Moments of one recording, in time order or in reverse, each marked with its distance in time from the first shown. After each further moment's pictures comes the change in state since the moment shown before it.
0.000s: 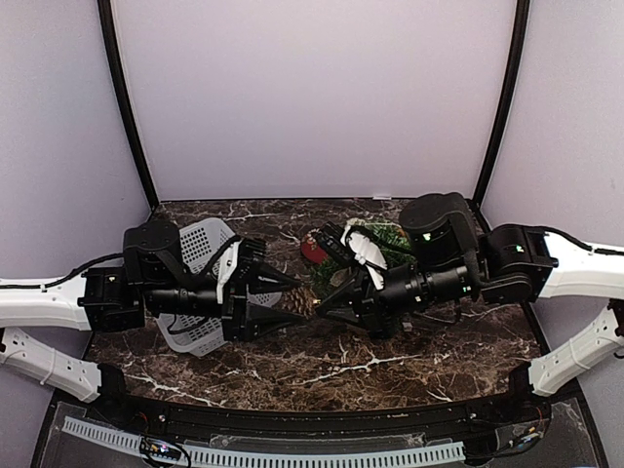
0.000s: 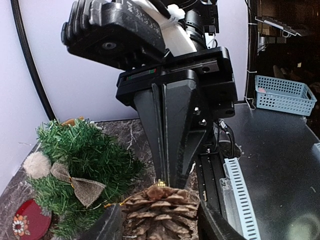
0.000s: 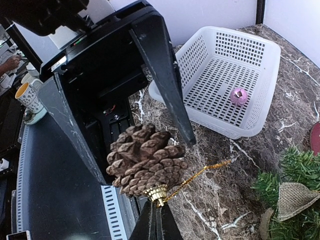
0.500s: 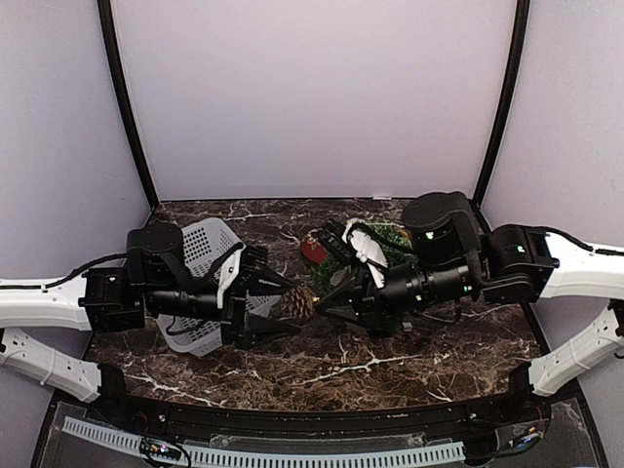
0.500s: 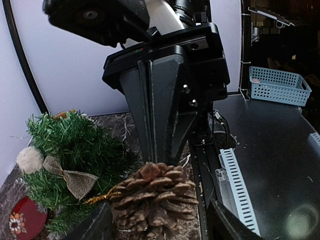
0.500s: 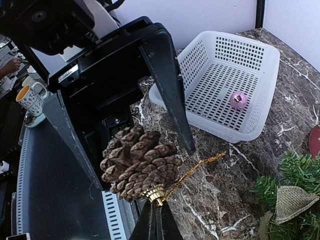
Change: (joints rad) left arm 0.008 -0.007 -0.010 -0.034 0.035 0.019; right arm 0.000 -0.005 -0.003 0.018 0.003 0.000
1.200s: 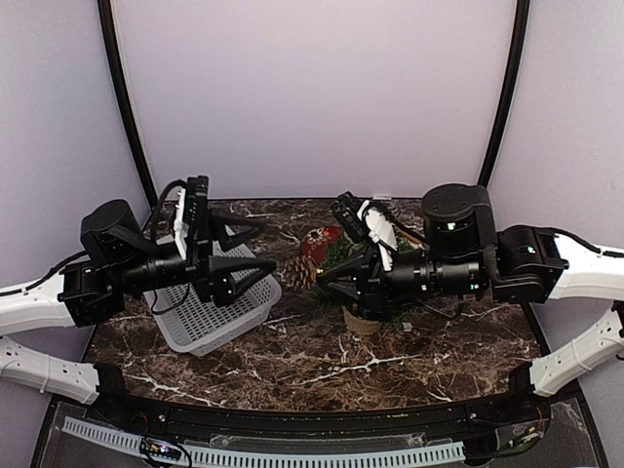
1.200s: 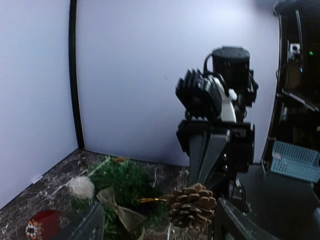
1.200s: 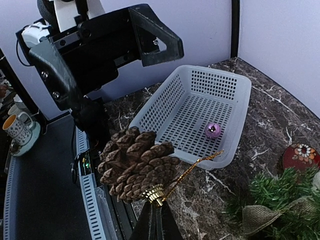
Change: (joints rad) left arm 0.131 -0.116 -0.003 0.212 -0.062 -0.254; right arm 0.000 -0.048 -0.025 0.132 0.143 -0.016
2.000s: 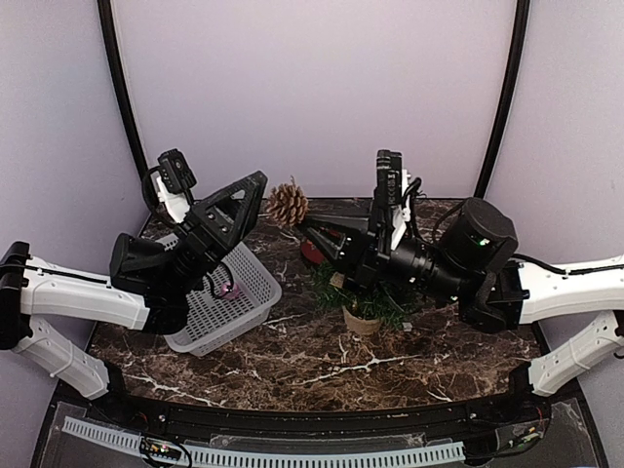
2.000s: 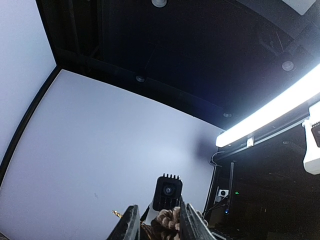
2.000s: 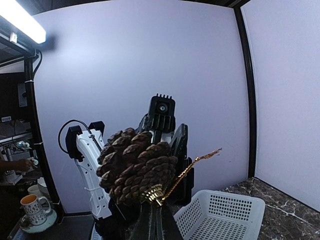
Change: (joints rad) left arm -0.012 0.428 -0.066 1.247 -0.032 -0.692; right arm -0.004 0.054 -0.220 0.932 -0.072 -0.062
